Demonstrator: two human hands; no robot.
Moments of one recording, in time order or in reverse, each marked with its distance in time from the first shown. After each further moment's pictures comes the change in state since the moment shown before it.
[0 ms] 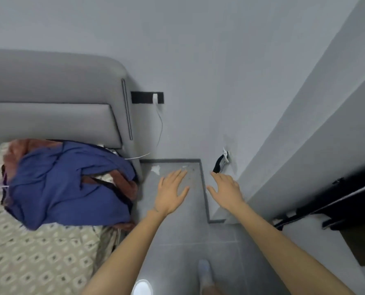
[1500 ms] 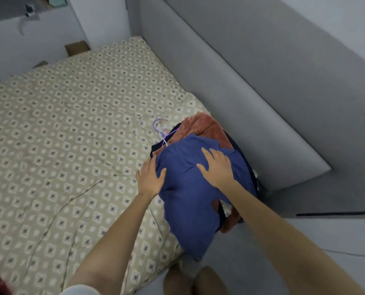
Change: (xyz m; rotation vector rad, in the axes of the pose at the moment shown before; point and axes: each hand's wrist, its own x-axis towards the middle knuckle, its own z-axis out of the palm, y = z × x) left_hand -0.107 -0.540 -0.250 -0.184 0.569 -1.363; right_hand 0.317 -0.658 0.233 -0.292 -0.384 -0.995
